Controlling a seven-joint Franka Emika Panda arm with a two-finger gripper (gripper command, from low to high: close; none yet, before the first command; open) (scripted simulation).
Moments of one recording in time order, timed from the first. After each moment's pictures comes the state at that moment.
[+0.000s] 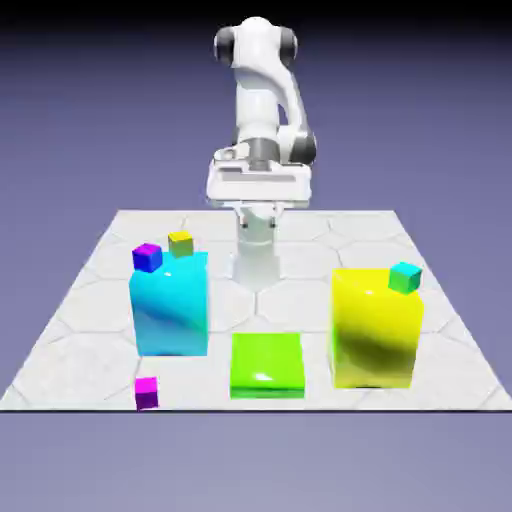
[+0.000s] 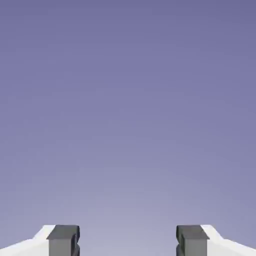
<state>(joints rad) 0.02 -0.54 -0.02 -2.79 0.02 3.02 0.69</state>
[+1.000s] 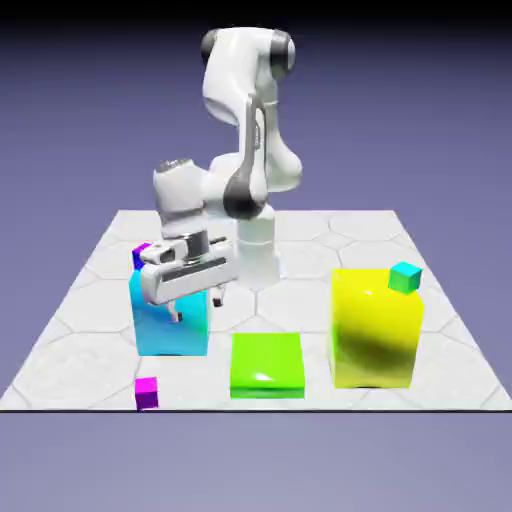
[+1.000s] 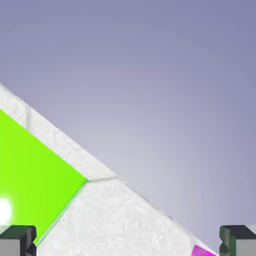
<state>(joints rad) 0.16 0.10 -0.43 -2.36 0.45 2.54 -0.62</state>
